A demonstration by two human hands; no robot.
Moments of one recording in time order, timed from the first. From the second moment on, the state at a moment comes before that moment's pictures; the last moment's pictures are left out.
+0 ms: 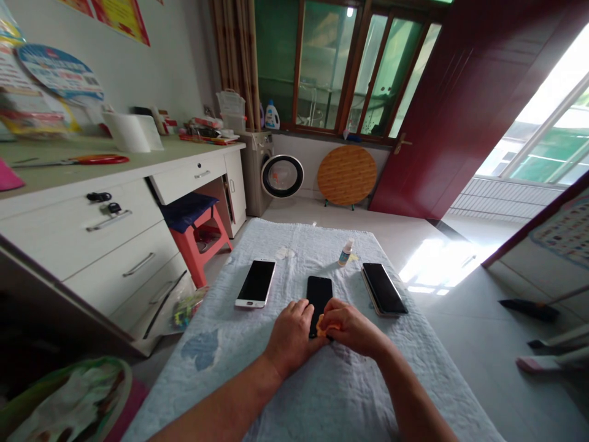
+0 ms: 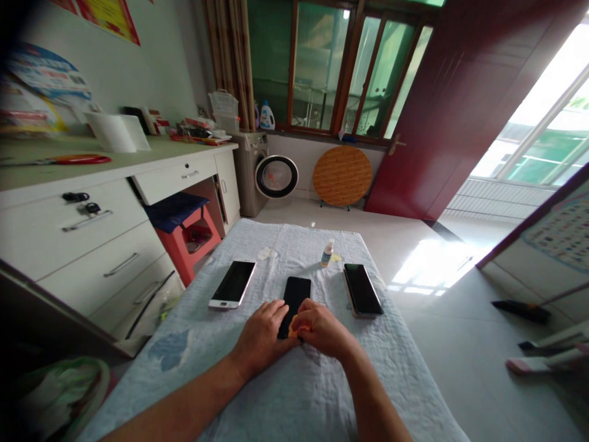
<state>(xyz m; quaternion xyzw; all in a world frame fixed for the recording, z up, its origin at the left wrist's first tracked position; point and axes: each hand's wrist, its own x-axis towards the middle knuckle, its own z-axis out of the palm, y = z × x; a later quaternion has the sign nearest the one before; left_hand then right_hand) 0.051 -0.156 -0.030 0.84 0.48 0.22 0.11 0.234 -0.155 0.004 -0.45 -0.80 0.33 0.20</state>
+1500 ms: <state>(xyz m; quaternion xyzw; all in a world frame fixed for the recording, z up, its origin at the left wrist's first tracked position) 0.050 -0.158 -0.031 0.87 0.46 0.15 0.05 0.219 -0.054 -0.020 -0.67 -0.73 0.06 0.15</state>
